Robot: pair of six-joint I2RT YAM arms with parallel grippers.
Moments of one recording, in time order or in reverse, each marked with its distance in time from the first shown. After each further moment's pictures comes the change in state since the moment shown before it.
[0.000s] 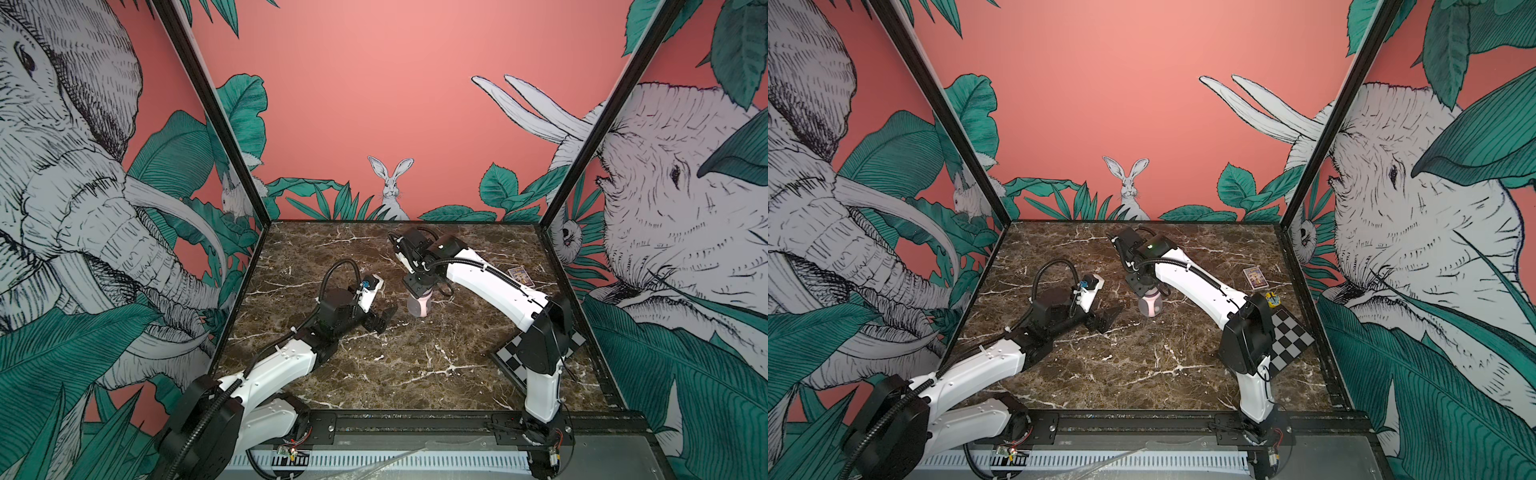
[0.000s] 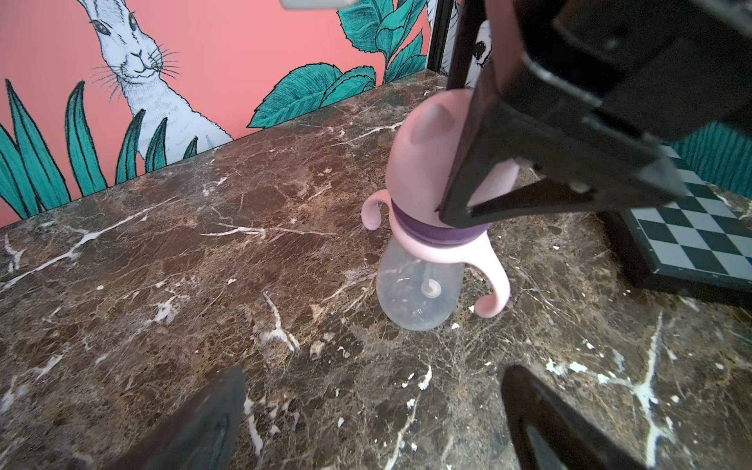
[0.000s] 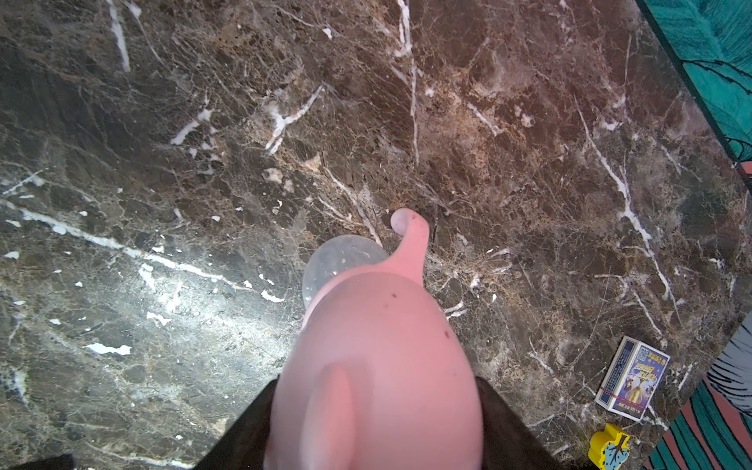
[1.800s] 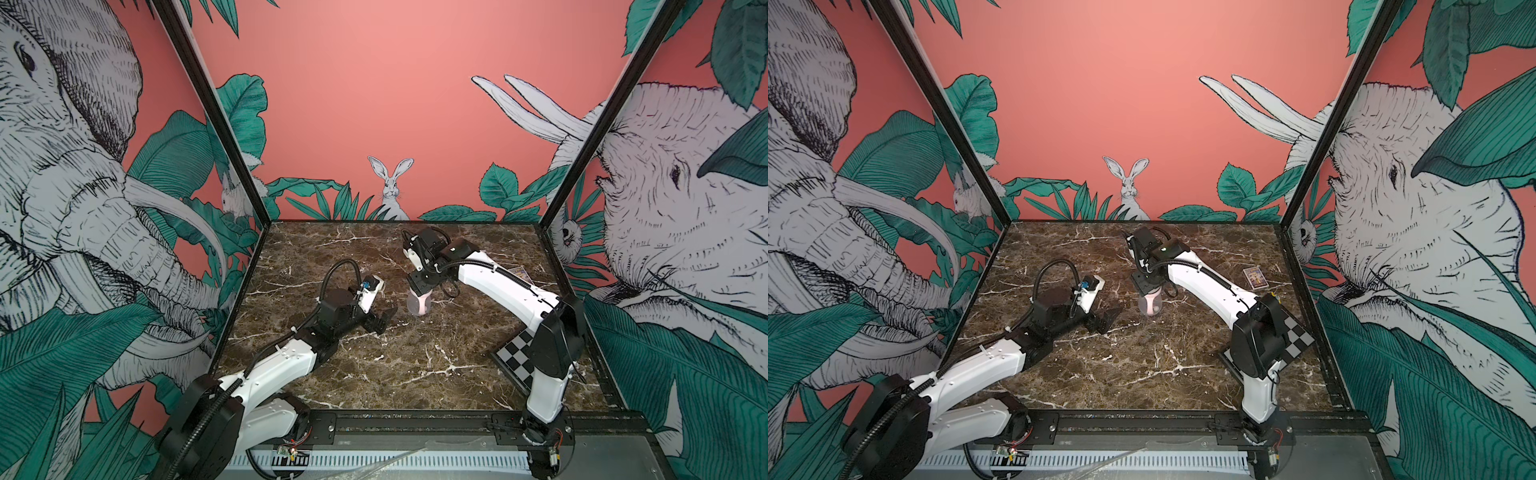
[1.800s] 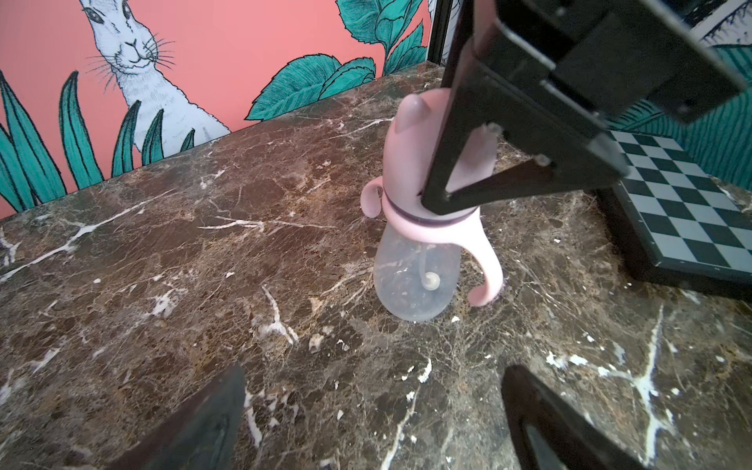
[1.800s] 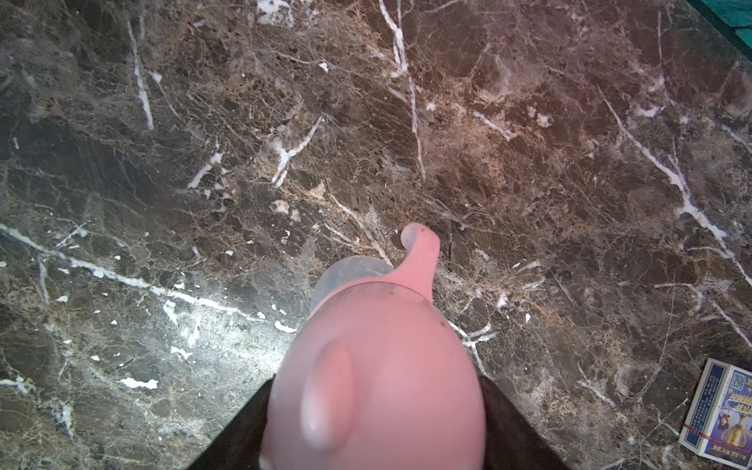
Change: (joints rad) left arm 0.000 0.003 0.000 -0.015 0.000 0.003; right arm -0.071 -0.075 -0.179 0.193 -0.132 0.051
